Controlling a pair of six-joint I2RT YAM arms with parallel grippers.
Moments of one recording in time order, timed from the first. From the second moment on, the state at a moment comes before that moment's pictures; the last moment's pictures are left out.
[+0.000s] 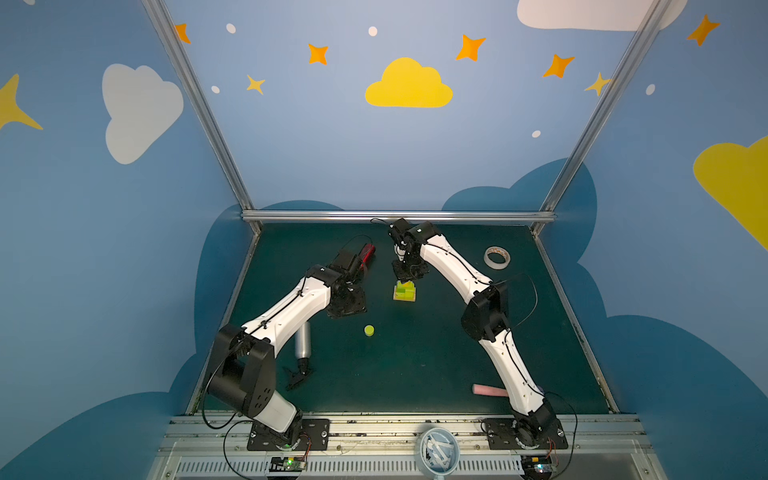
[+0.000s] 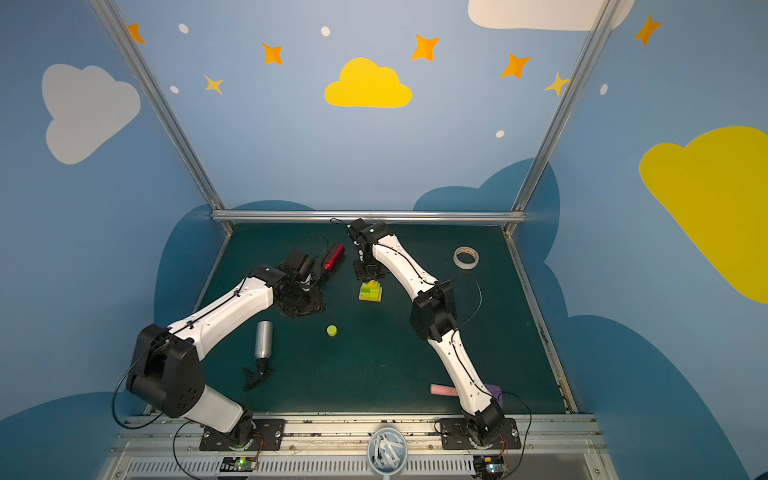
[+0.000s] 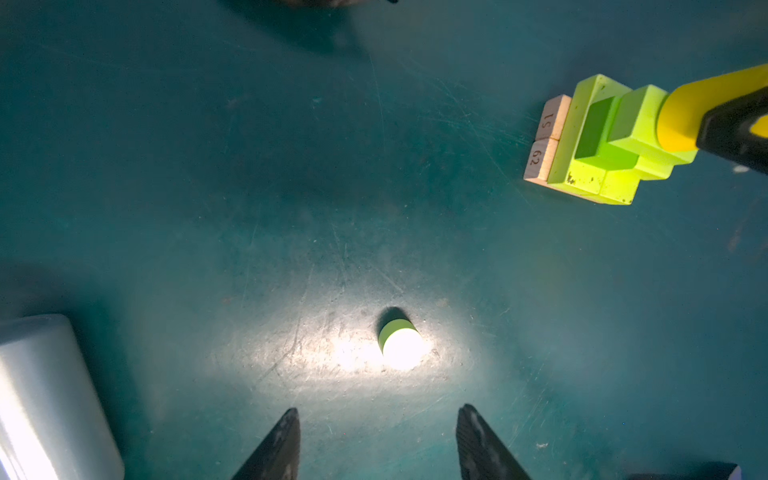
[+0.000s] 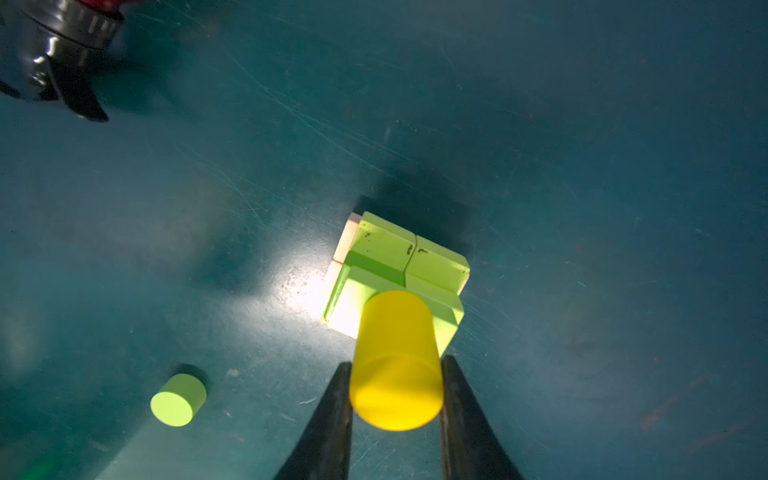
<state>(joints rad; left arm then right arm) -0.42 1.56 1.20 -0.89 0.07 -0.59 0.68 2.51 2.55 -1.42 0.01 0.30</state>
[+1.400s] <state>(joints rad) -0.42 1.56 1.19 -0.88 0.09 -0.59 0.66 2.39 2.54 -1.38 -0.01 0.31</state>
